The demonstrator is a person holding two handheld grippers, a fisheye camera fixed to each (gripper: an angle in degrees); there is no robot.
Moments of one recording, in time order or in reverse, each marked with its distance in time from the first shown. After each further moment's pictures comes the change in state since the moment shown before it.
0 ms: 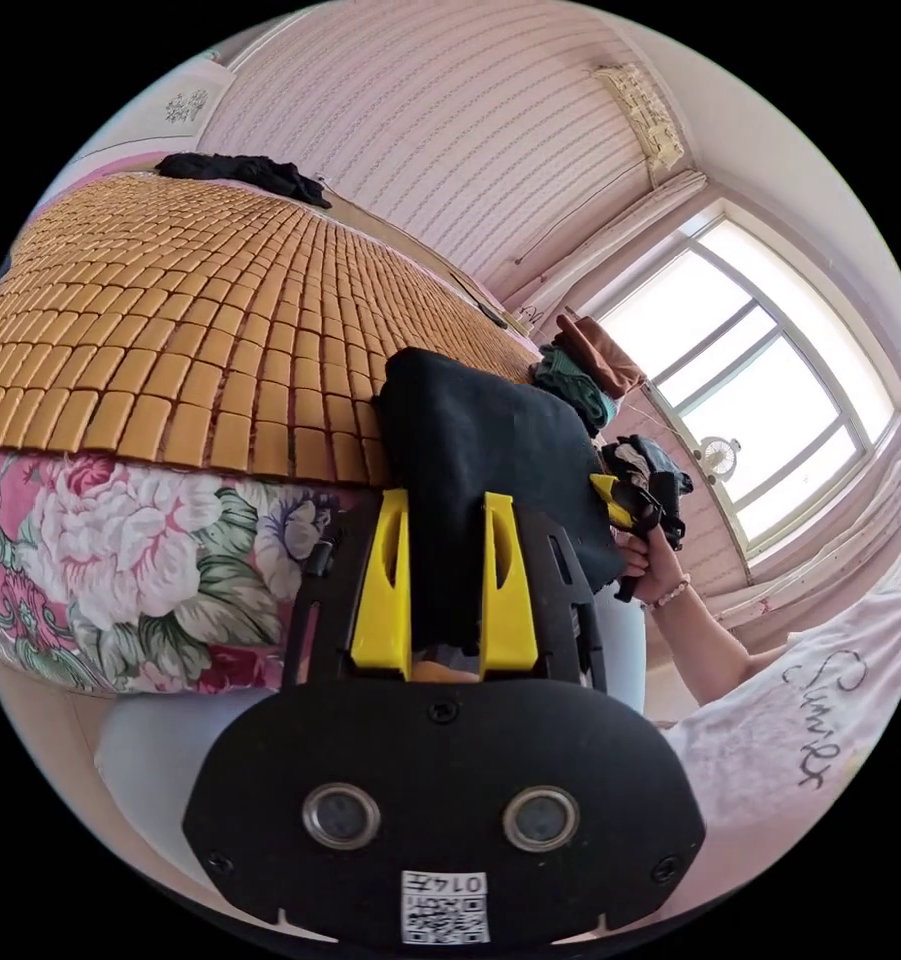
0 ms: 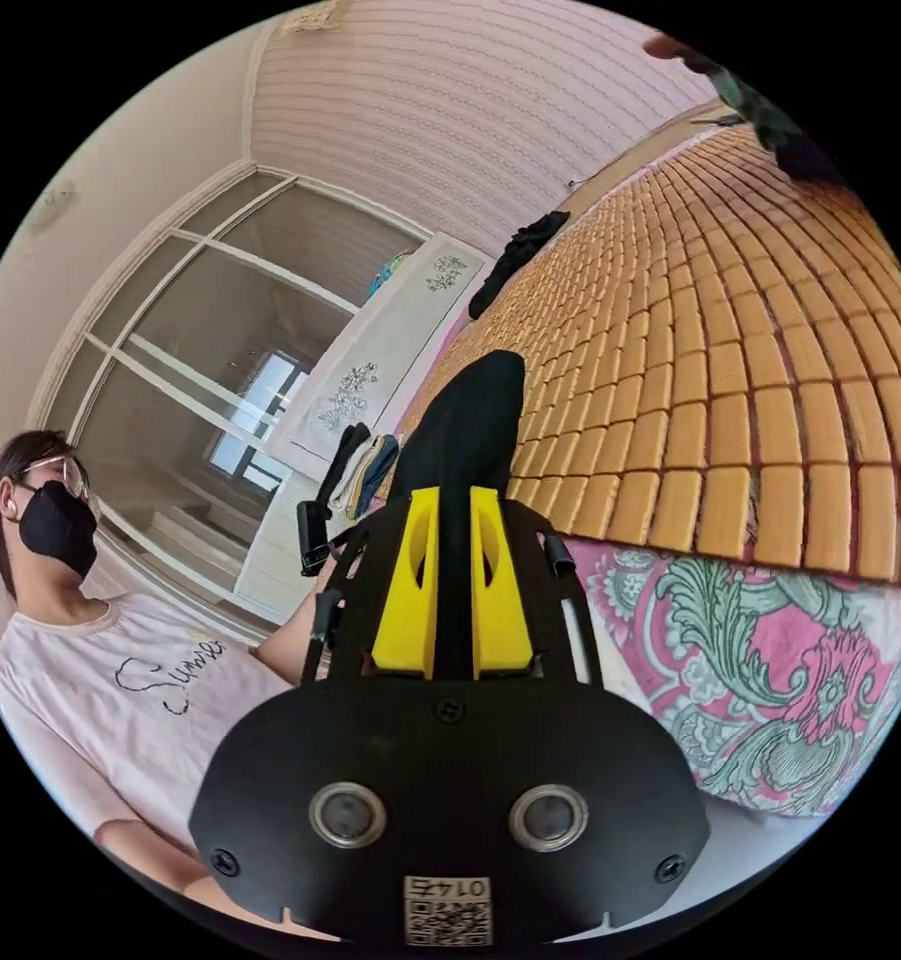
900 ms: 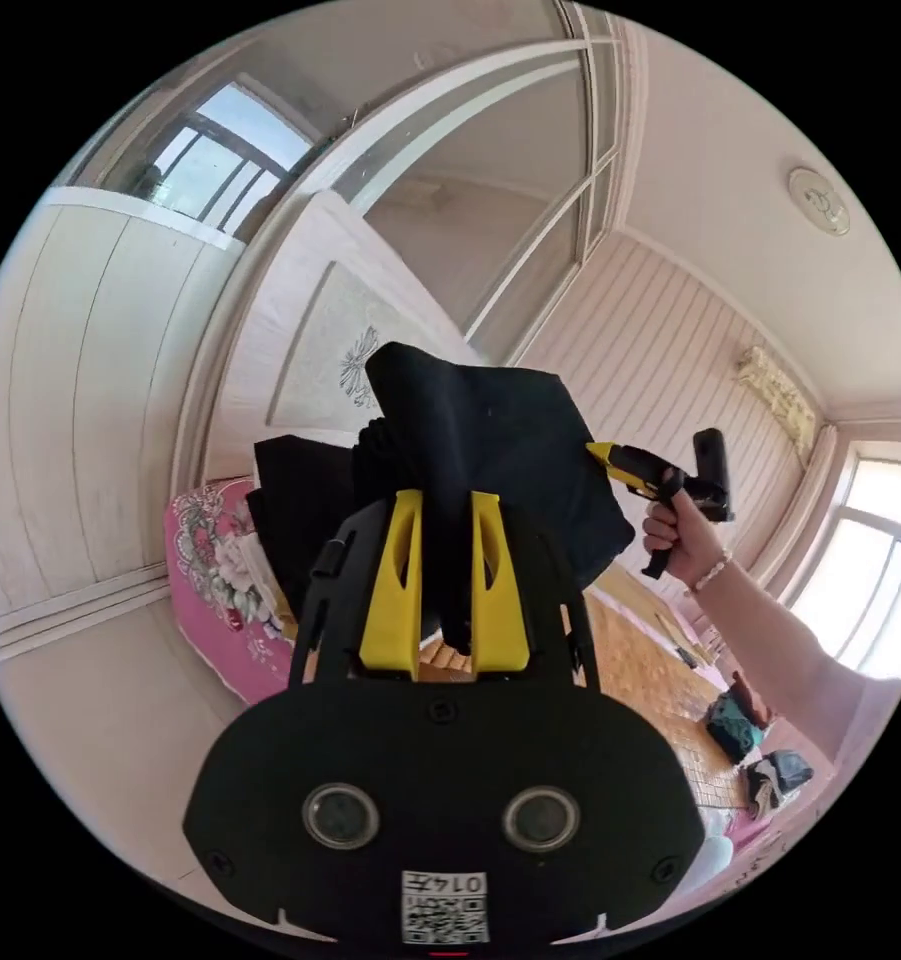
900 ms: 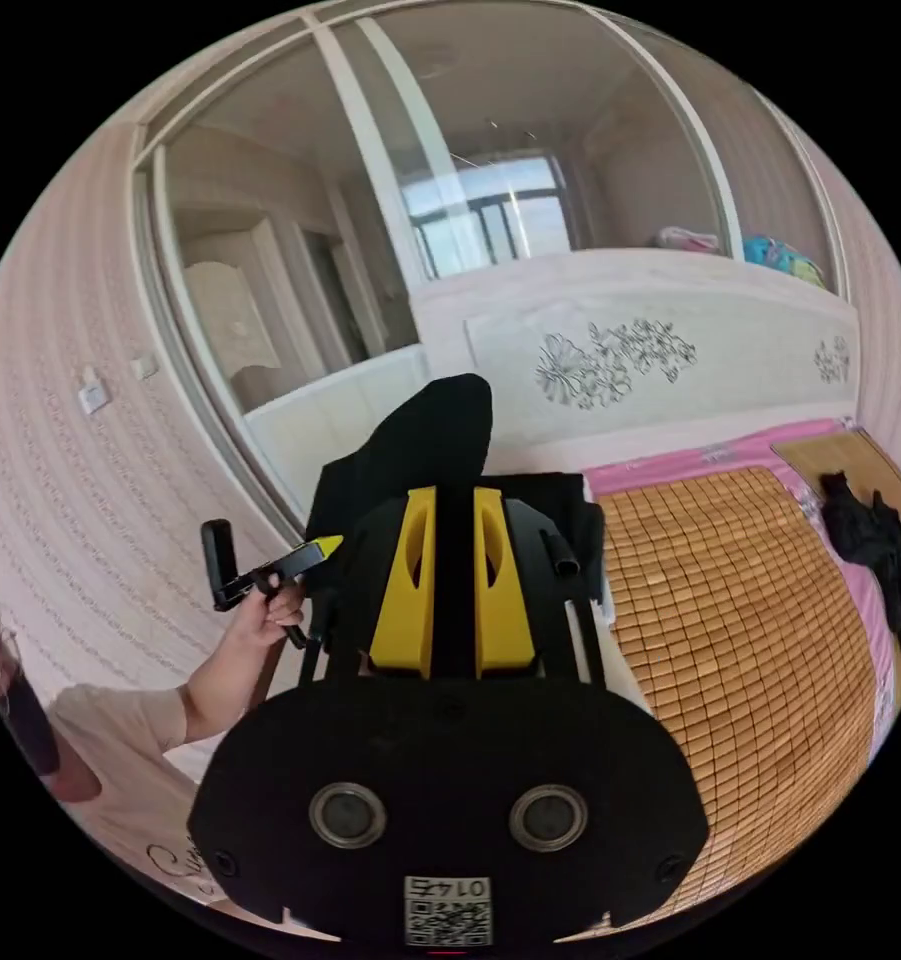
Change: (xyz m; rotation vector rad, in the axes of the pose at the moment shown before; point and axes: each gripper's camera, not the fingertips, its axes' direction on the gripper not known) left arm -0.144 -0.025 -0.529 0.814 -0.670 -0.321; right arm -0.495 -0.221 0.569 -0.462 -0.129 -0.863
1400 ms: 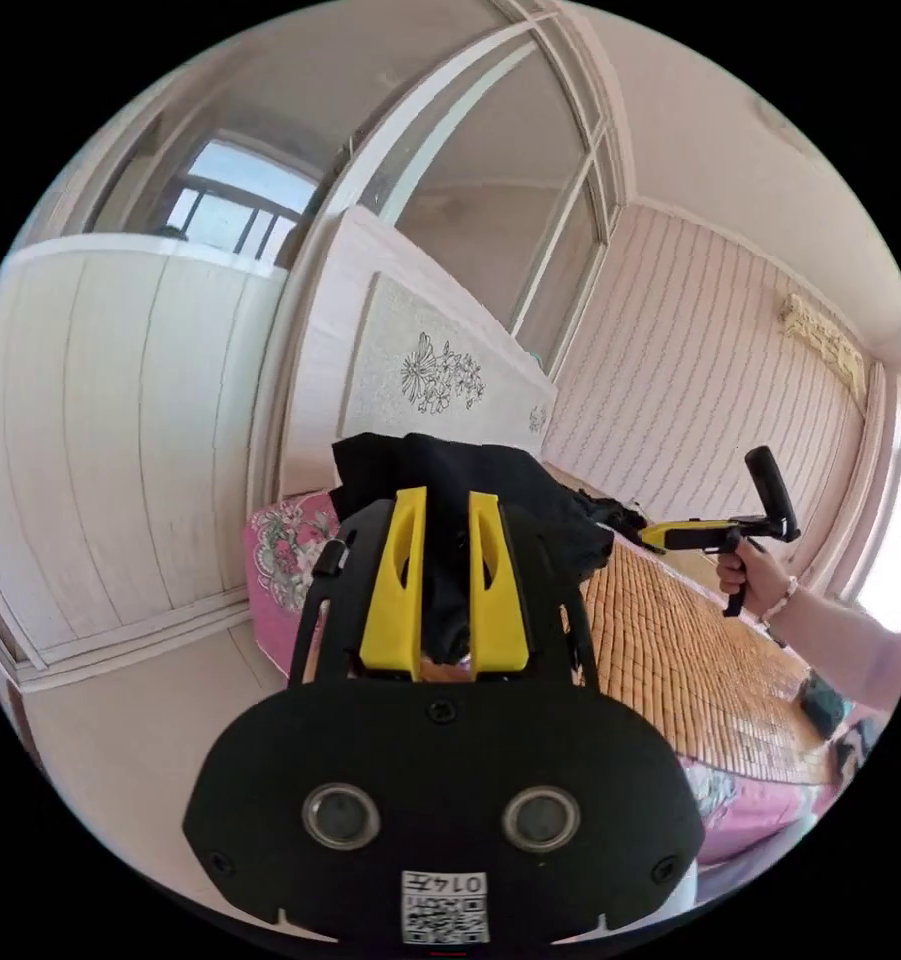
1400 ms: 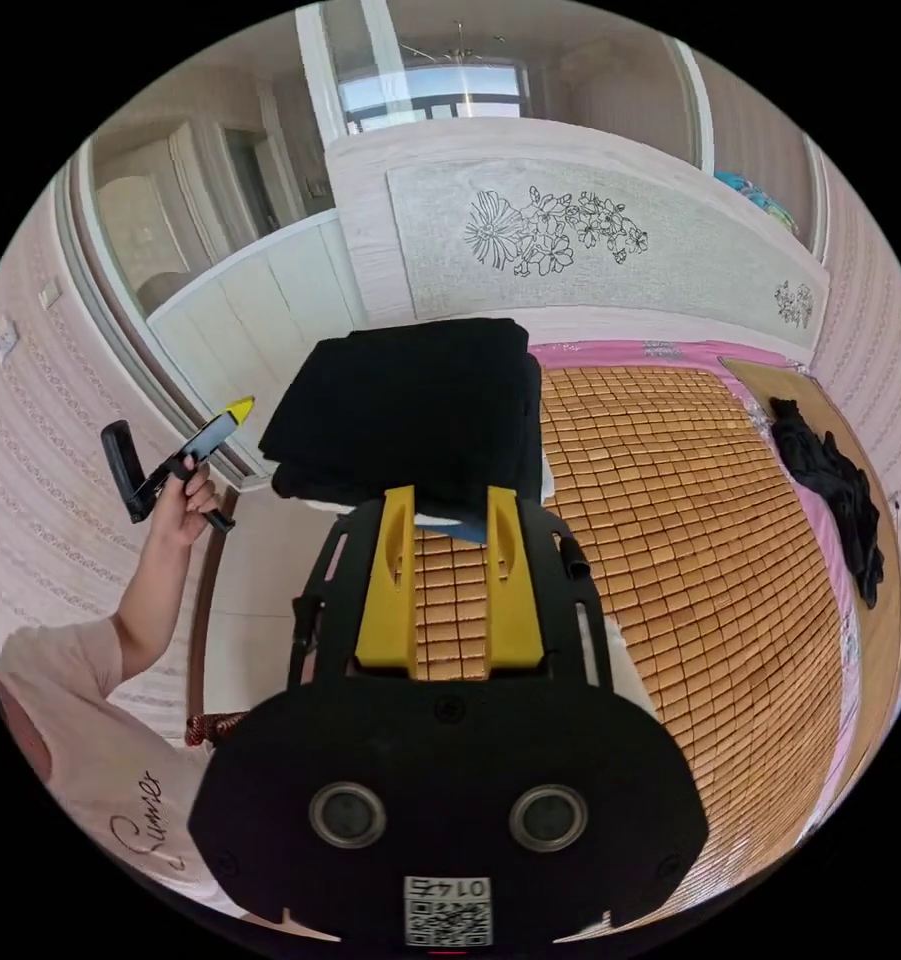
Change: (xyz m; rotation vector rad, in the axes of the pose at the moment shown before) left arm 0.031 0.102 -0.029 0.141 -0.166 0.196; right arm 0.022 0.072 0.061 -0.254 0.205 -0.002
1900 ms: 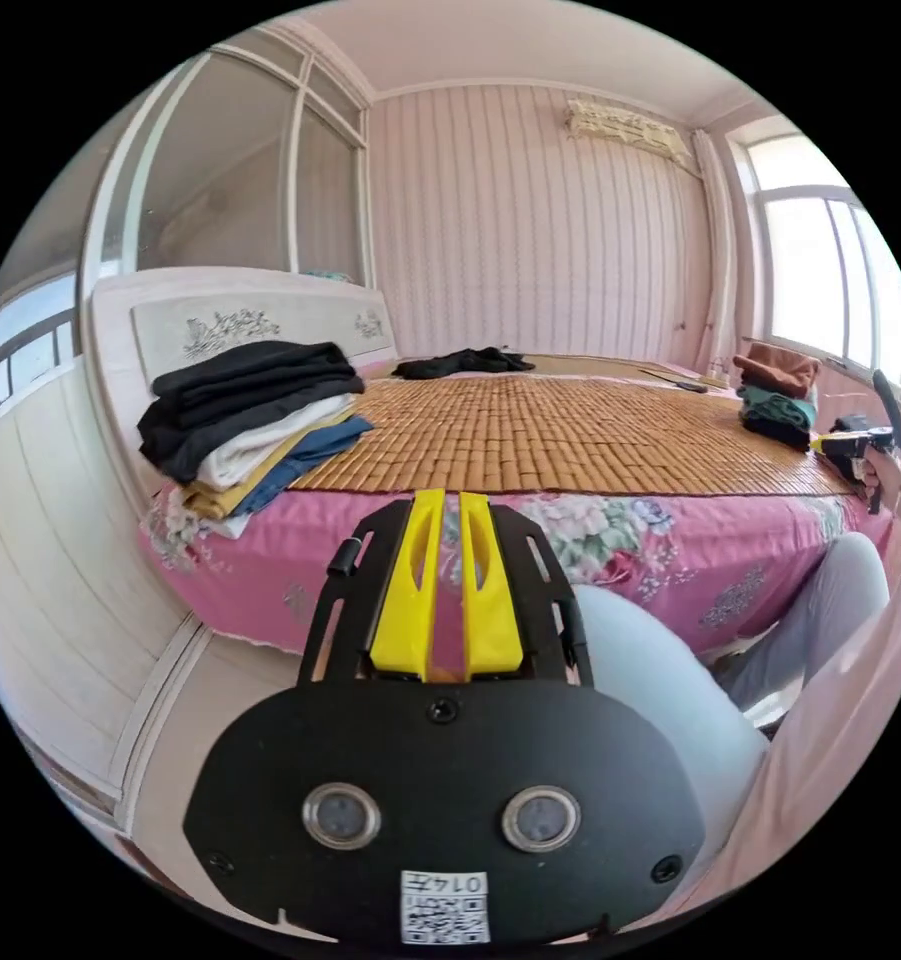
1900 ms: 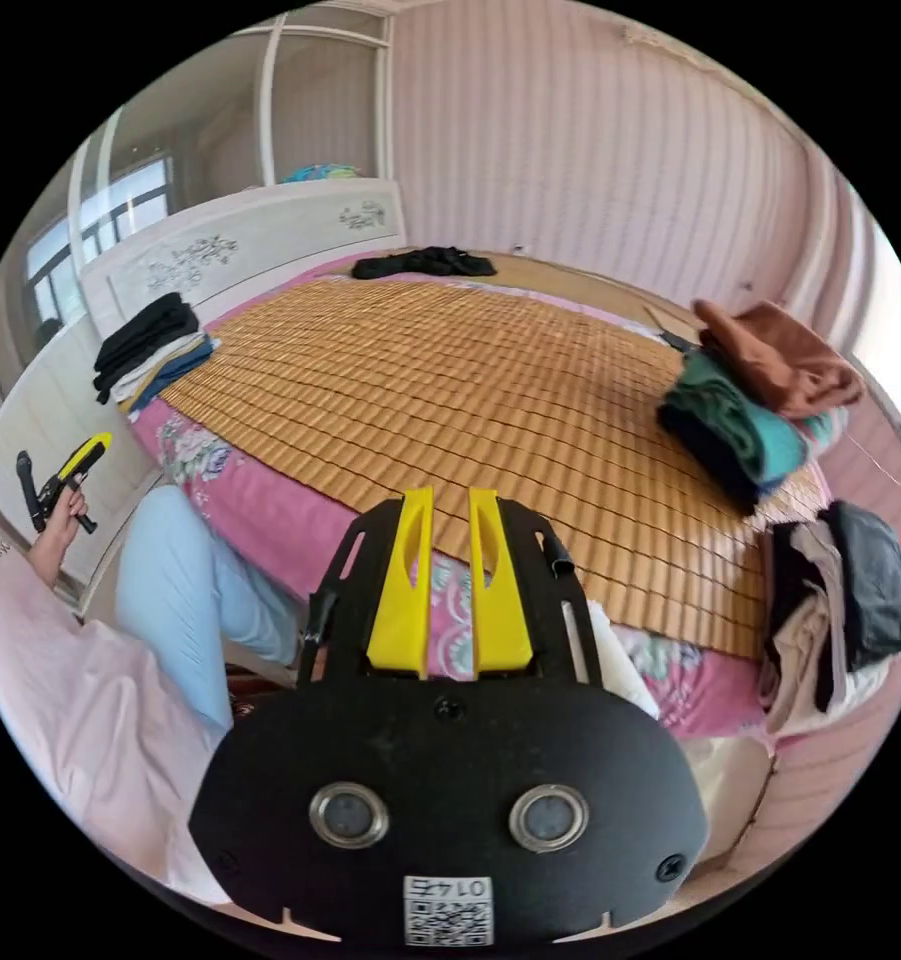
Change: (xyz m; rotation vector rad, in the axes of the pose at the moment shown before) left arm 0.275 0.242 -0.060 -0.210 0.294 0.517; right arm -0.086 0.570 -0.257 0.106 0.699 0.747
